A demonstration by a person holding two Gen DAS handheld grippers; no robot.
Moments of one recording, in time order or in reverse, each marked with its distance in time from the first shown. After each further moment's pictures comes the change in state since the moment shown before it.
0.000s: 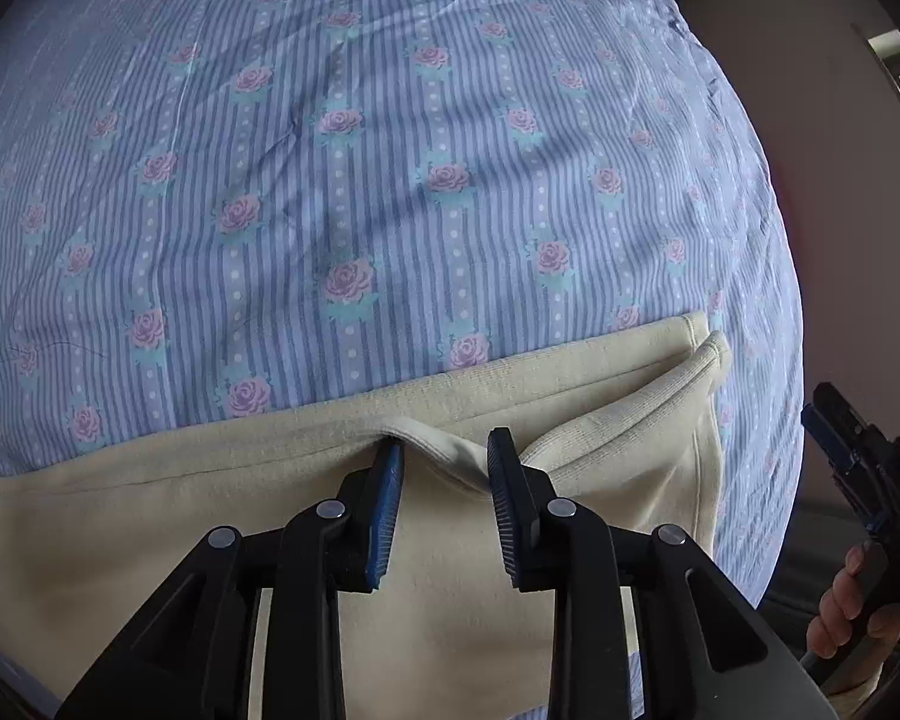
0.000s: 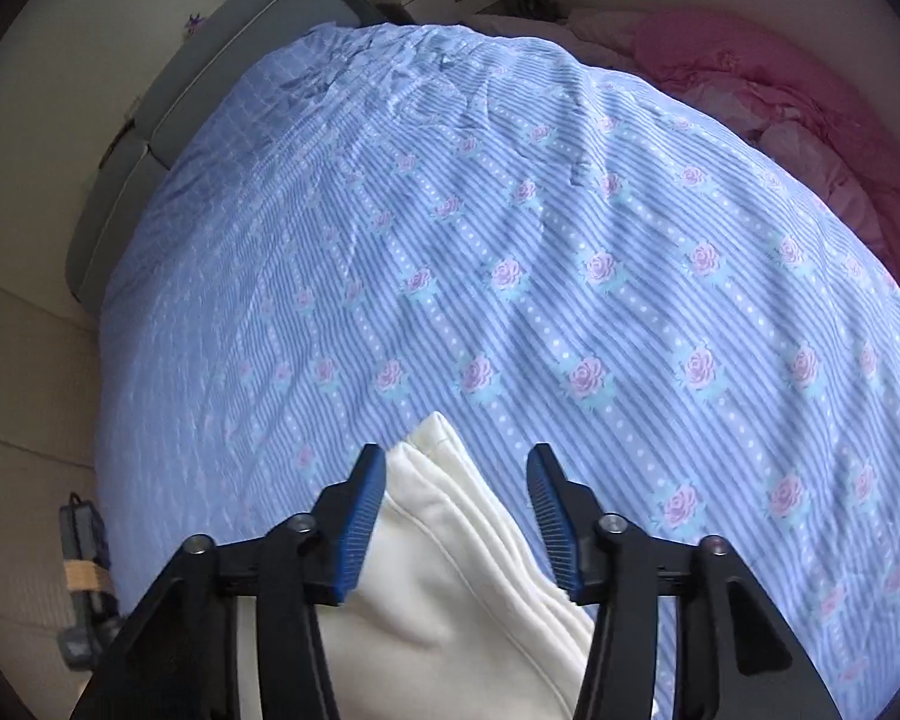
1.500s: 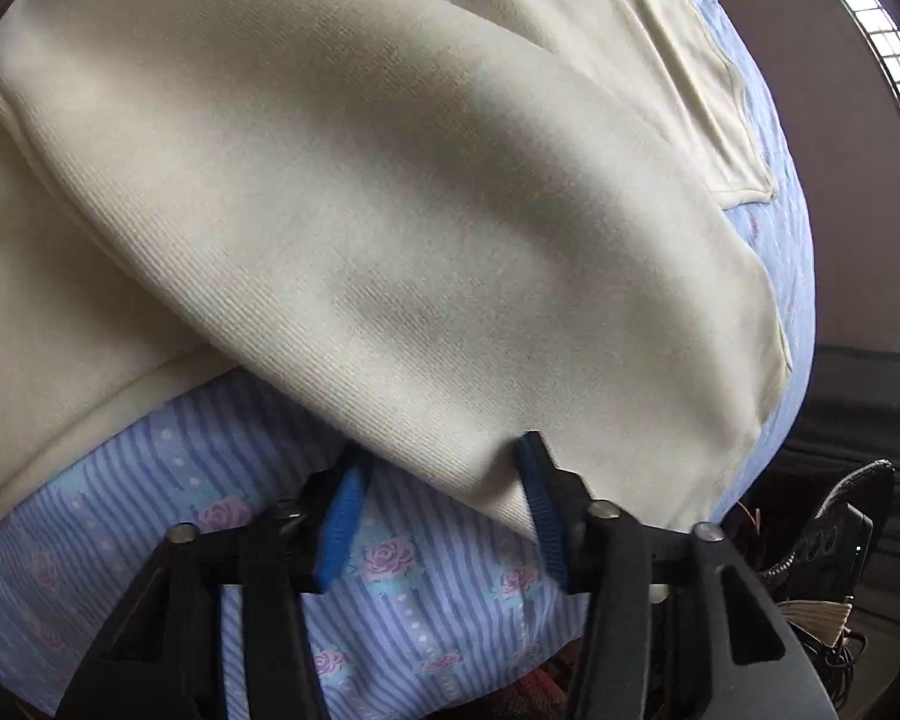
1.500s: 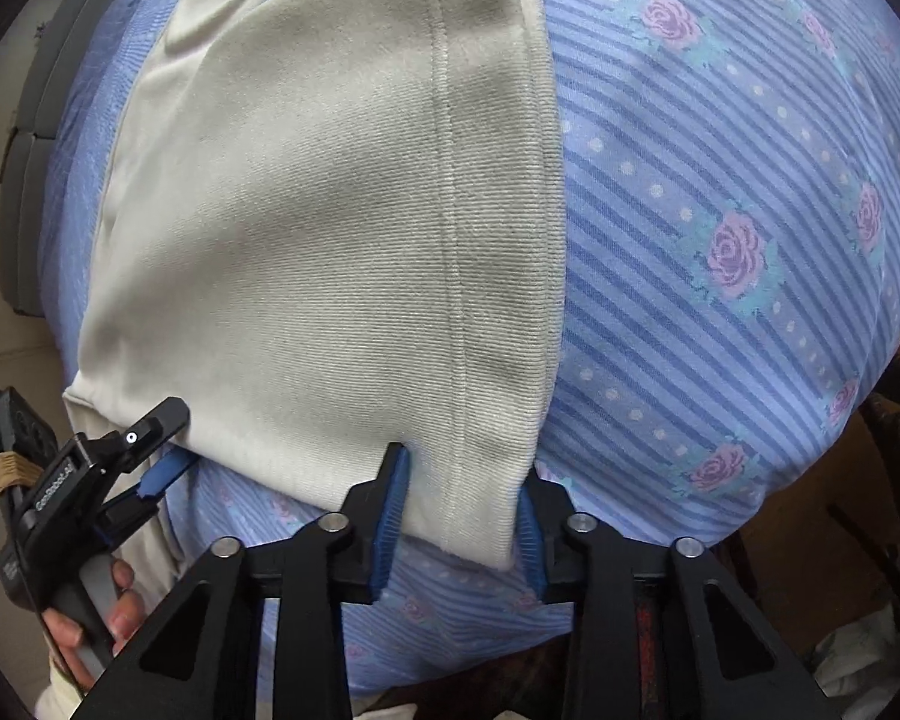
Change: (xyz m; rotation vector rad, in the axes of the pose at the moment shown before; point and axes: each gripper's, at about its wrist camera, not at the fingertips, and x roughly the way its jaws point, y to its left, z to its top) left arm 0.019 0.116 -0.289 0.120 0.167 -0.137; right arm -0.023 -0.034 -0.444 0.415 0.289 -0.065
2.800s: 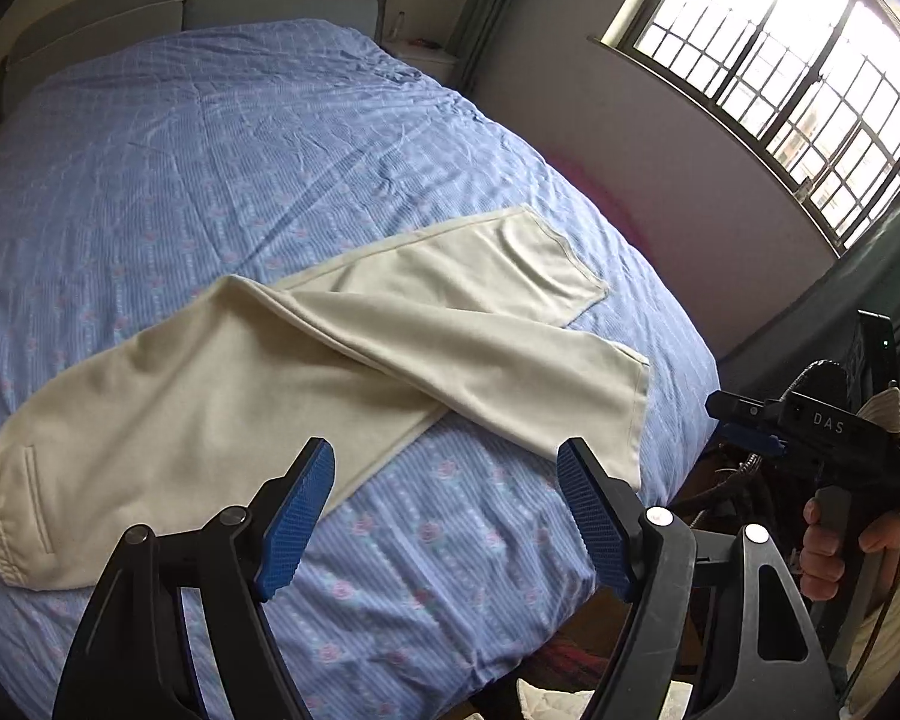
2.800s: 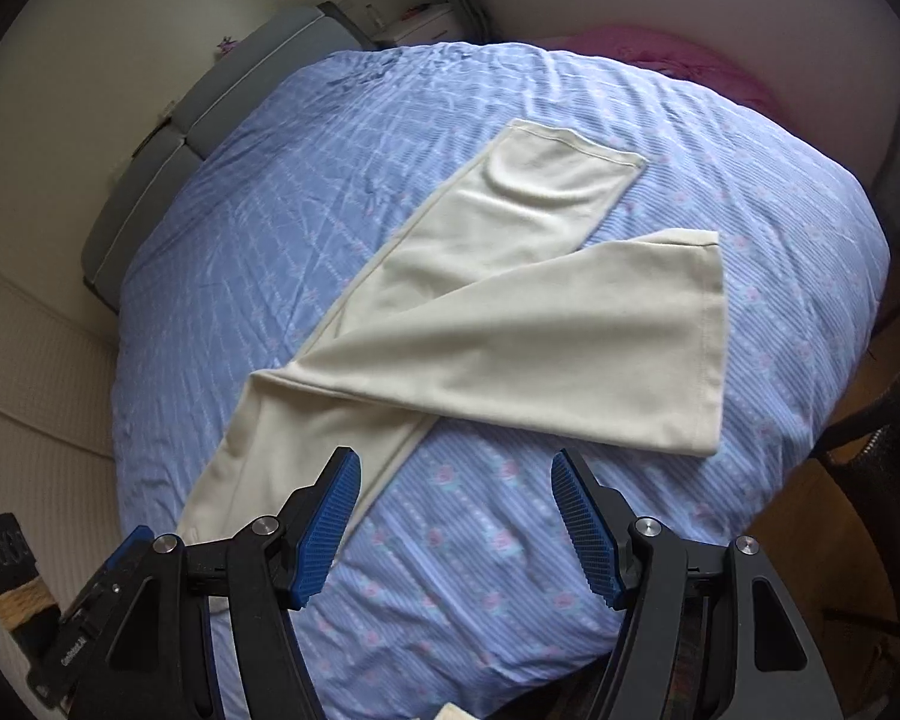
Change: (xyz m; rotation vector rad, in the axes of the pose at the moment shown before) left arm -0.270 0.062 -0.122 0.351 -0.513 -0.008; right arm -0.163 0.173 -0.142 -0.250 -0.456 0.012
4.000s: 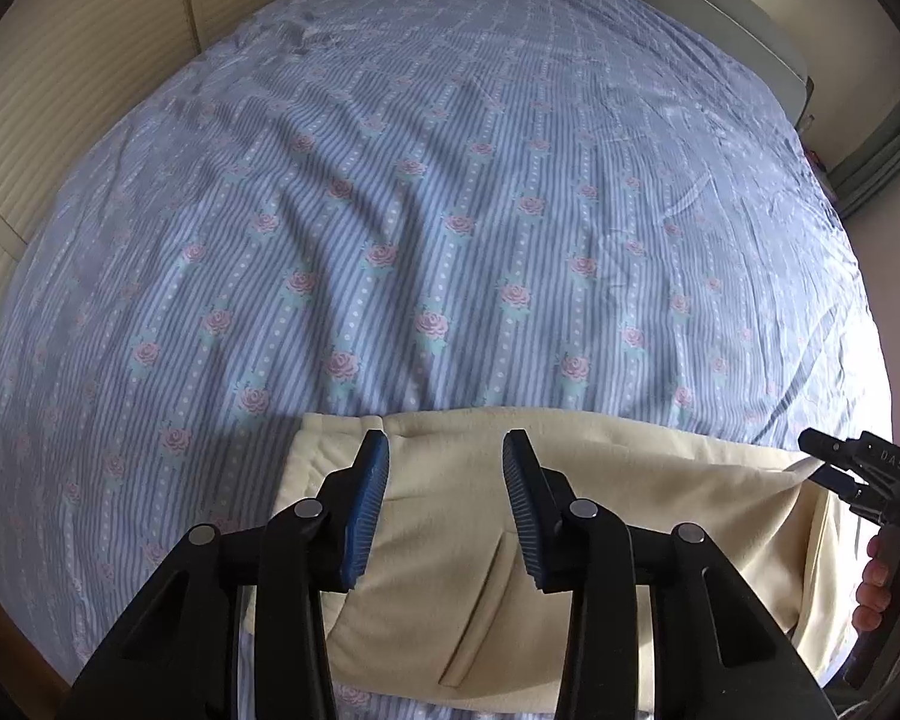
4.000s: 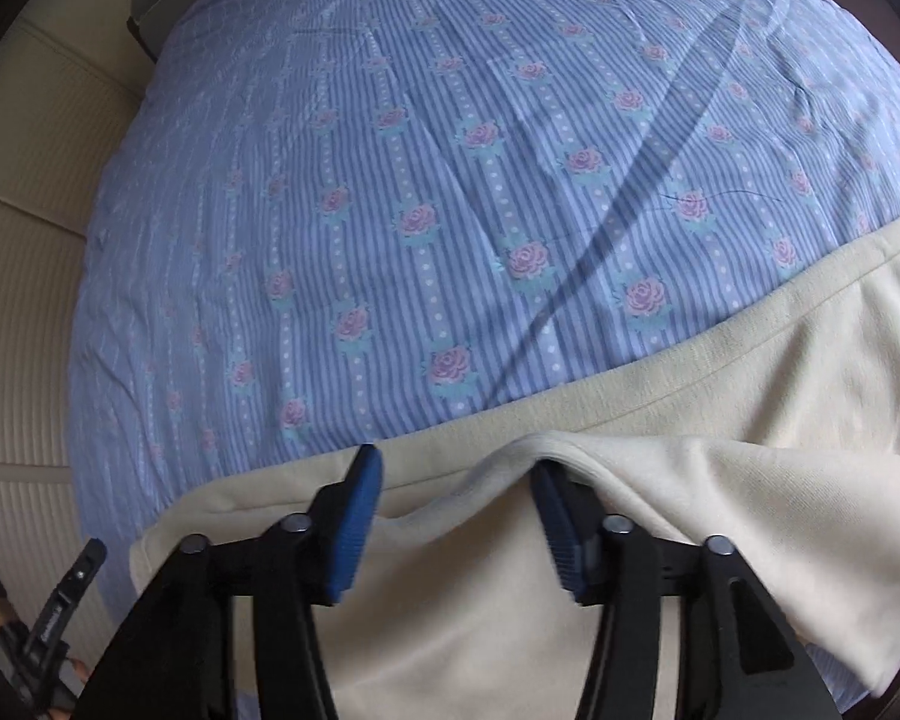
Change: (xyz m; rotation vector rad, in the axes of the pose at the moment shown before) left arm -0.040 0.404 -0.015 -0.651 0.013 0.506; right arm 0.333 0.341 0.018 -0.450 0.399 0.034
